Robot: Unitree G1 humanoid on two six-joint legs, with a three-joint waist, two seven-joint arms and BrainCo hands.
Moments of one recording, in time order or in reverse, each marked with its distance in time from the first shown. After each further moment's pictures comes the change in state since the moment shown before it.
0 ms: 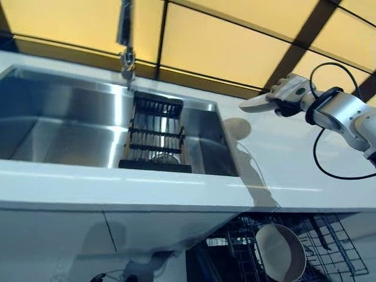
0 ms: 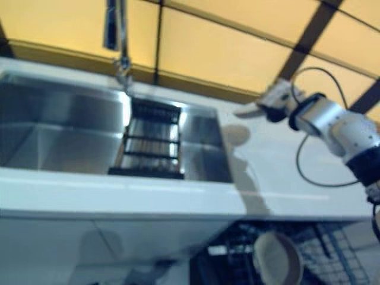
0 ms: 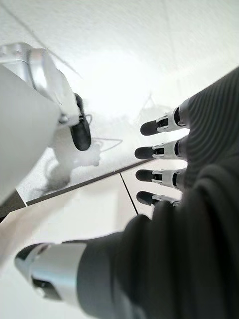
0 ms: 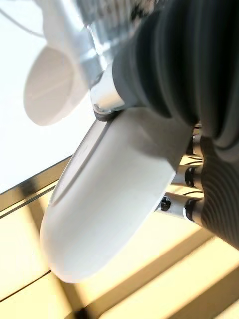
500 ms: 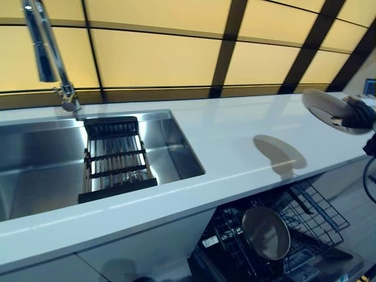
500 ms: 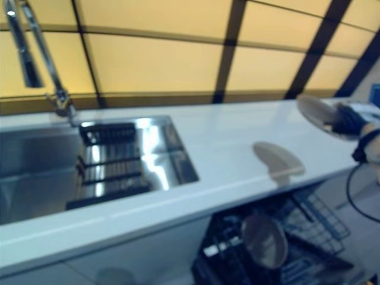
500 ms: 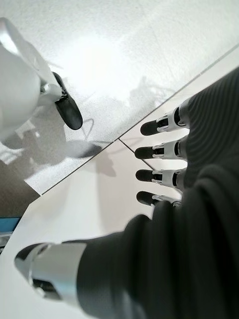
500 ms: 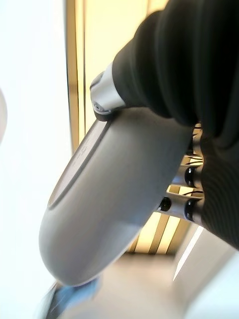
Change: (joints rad) left arm 0.018 -0.028 -0.006 0.024 0.007 -0.035 -0.065; right arm 0.634 -0.117 -0.605 0.097 0.658 0.183 -0.094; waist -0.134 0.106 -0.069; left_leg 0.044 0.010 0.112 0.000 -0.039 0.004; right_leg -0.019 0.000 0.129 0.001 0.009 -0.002
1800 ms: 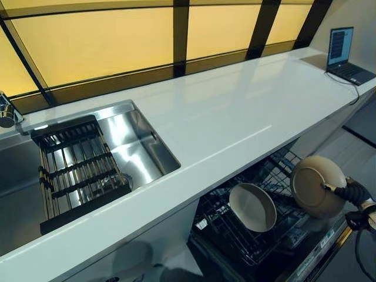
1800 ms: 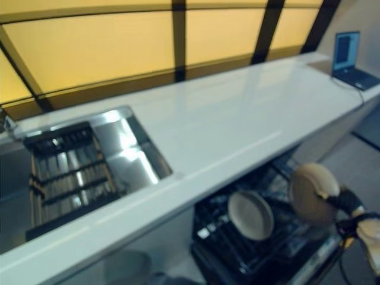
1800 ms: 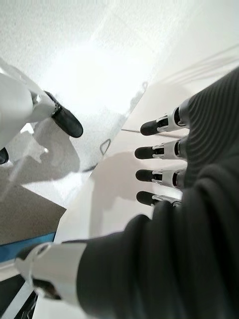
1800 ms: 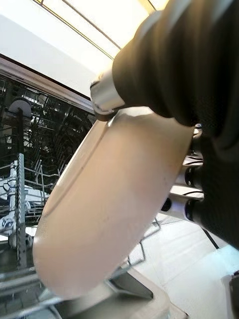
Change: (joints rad) left arm -0.046 0.004 -0.015 -0.002 0.066 -0.027 -0.060; right arm 0.451 0.381 -0.346 -0.089 0.462 0.099 0.101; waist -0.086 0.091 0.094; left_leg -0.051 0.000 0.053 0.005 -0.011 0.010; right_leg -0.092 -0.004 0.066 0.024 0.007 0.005
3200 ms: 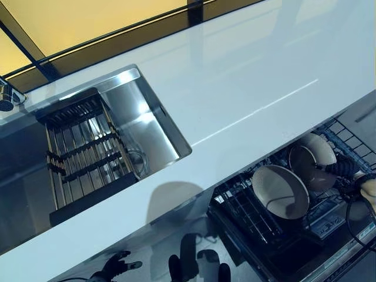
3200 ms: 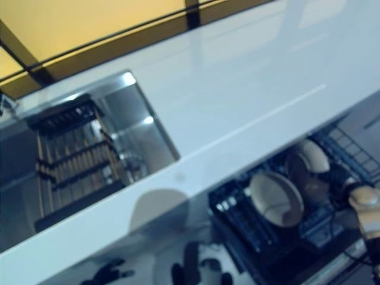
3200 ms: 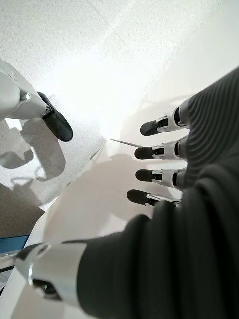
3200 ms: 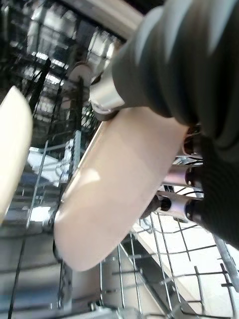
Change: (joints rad) left arm -0.064 -0.003 -0.003 -0.077 -0.128 -0.039 0.000; right arm -0.242 -0.051 0.135 0.122 -0.187 0.058 0.145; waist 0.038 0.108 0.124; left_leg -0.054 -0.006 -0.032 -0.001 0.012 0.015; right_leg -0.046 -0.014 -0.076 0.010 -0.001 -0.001
